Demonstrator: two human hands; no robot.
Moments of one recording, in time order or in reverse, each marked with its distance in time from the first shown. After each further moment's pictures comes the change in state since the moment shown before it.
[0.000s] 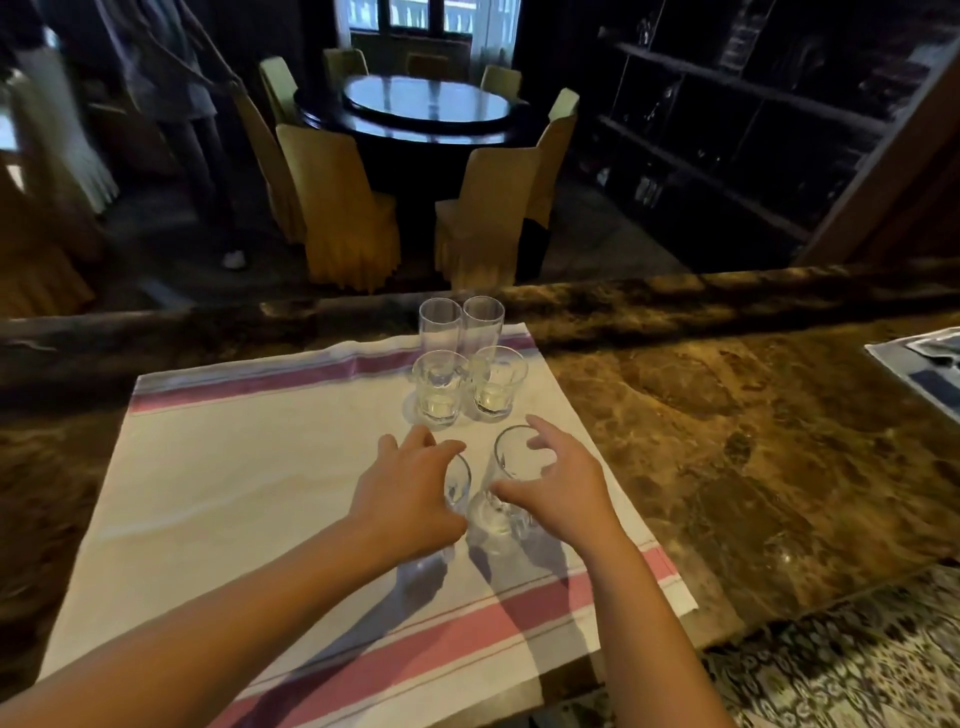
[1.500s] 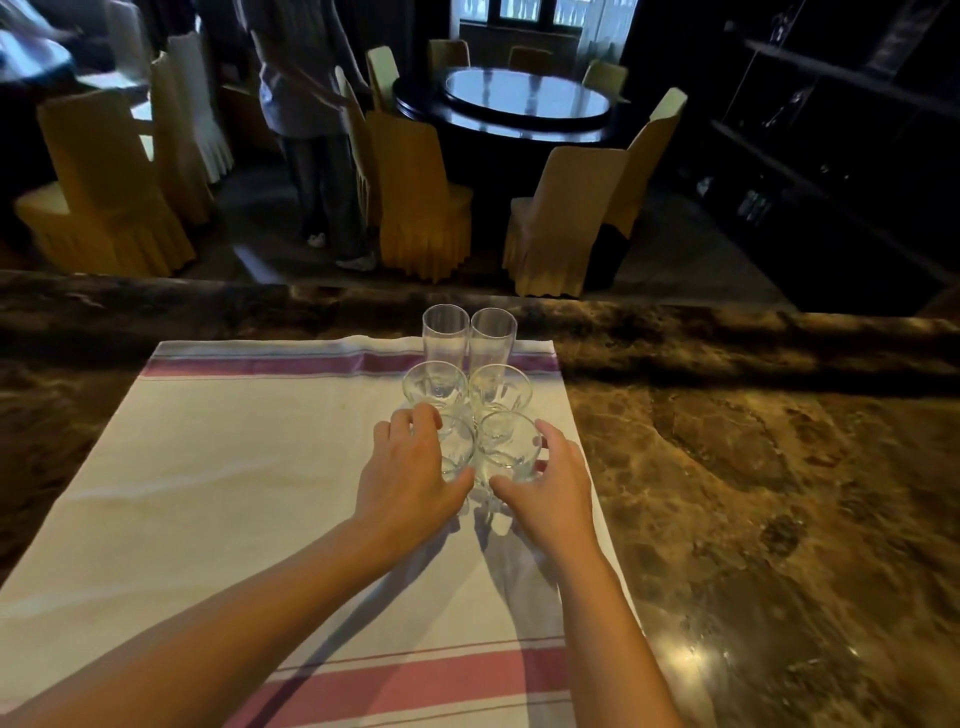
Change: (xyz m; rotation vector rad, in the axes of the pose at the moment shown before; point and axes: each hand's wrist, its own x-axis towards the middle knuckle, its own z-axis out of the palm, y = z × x) left_hand 0.067 0.030 0.052 -0.091 0.441 -0.288; right_hand 0.063 0.013 -0.009 0.090 -0.053 -0.011
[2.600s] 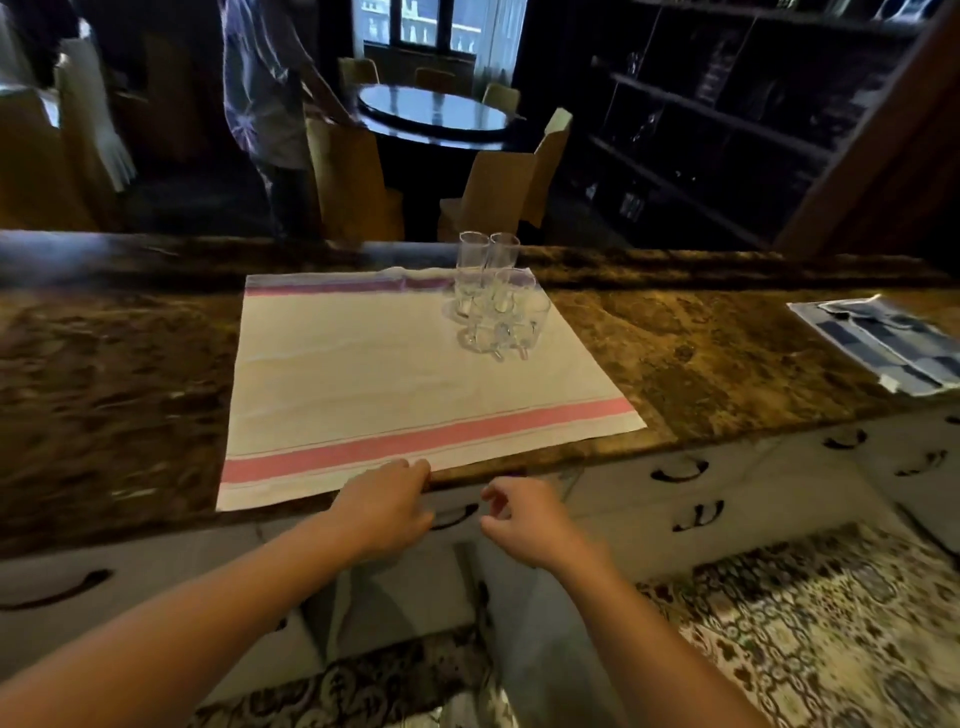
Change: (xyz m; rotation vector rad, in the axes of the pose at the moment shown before) left_hand -0.253 -0.157 -0.150 0.139 -0.563 0.388; right_hand -0.333 0.003 0.083 -0.559 -0.229 -0.145
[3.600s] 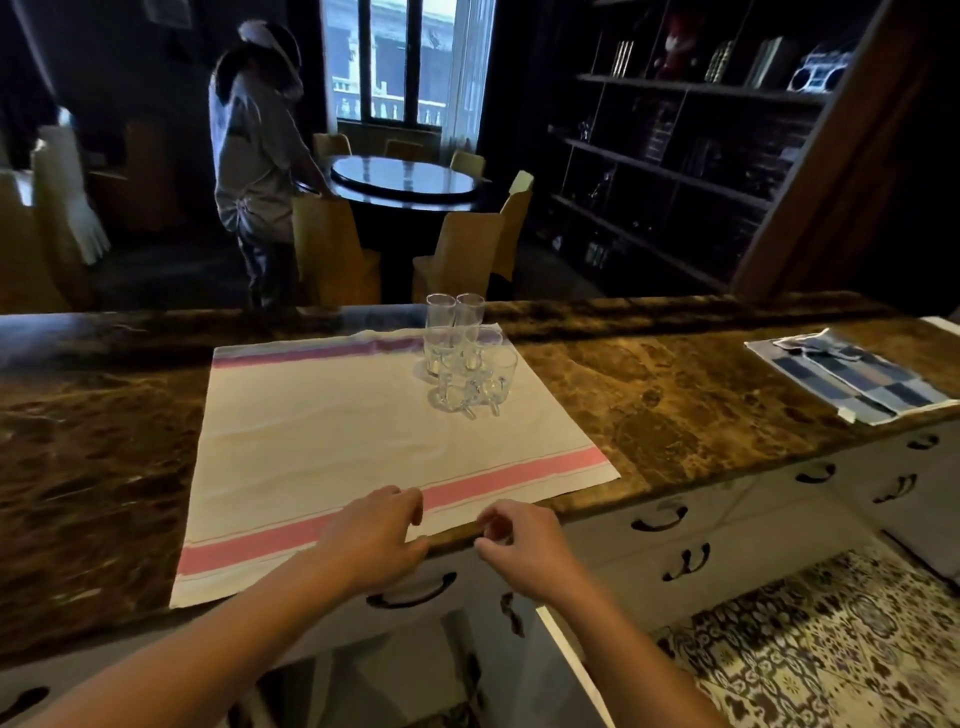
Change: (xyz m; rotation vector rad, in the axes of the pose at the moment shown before) left_hand 0.034 0.018 -0.026 -0.044 0.143 0.036; right_hand 0.015 0.016 -0.036 0.181 0.150 0.003
